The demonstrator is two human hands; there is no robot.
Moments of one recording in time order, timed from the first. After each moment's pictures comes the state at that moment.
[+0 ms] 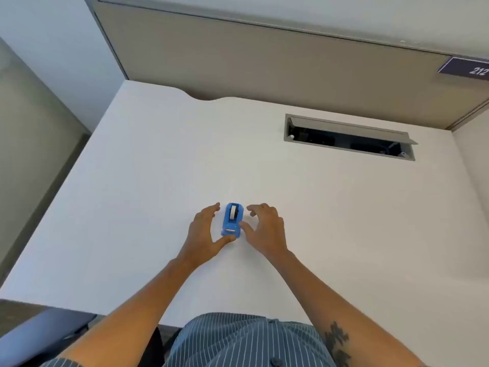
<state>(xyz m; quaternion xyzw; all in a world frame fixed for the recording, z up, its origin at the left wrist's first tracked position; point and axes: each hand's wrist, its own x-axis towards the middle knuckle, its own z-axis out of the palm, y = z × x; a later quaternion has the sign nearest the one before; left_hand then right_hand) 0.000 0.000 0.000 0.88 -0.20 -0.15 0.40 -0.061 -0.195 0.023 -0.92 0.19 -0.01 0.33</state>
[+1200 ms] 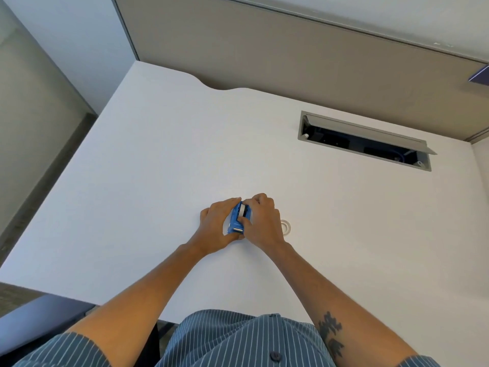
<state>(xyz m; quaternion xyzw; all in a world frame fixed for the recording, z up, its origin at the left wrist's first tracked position) 0.023 -0.014 -0.011 0.87 -0.25 -0.19 0.38 -0.023 -0.183 0.017 -0.95 0.13 0.06 0.26</state>
